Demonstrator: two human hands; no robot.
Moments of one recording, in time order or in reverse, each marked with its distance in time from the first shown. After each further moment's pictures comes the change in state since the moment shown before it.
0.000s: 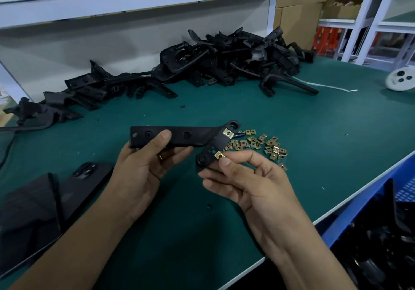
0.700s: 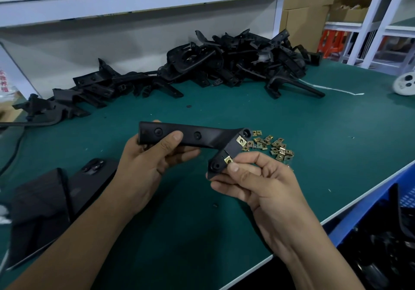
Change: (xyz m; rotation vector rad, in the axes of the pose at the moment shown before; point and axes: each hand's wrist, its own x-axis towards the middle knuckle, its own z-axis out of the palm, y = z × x) left_hand -0.002 0.007 -0.005 0.122 -0.149 0.108; right_hand 0.002 0.001 -0.003 -0.088 0.004 -0.037
